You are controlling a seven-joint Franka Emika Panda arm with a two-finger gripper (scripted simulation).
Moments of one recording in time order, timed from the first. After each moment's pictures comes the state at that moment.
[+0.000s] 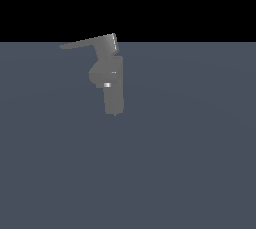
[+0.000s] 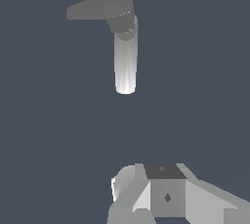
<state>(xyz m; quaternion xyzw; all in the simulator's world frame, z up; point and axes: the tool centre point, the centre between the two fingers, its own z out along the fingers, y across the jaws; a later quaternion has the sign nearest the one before) -0.259 0.018 0.501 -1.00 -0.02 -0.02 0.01</state>
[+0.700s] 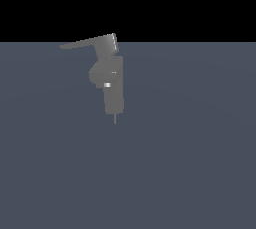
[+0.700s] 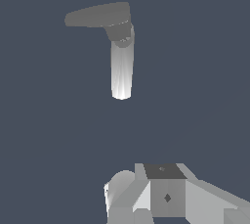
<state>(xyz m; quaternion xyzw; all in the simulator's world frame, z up) -0.255 0.020 0.509 -1.00 -0.03 -0.04 -0.02</state>
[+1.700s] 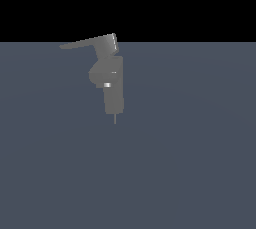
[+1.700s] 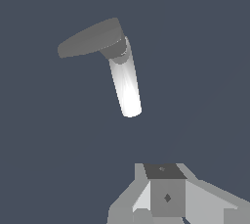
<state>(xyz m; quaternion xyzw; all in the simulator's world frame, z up) -0.198 0.036 0.503 -1.00 0.09 -0.01 0.01</state>
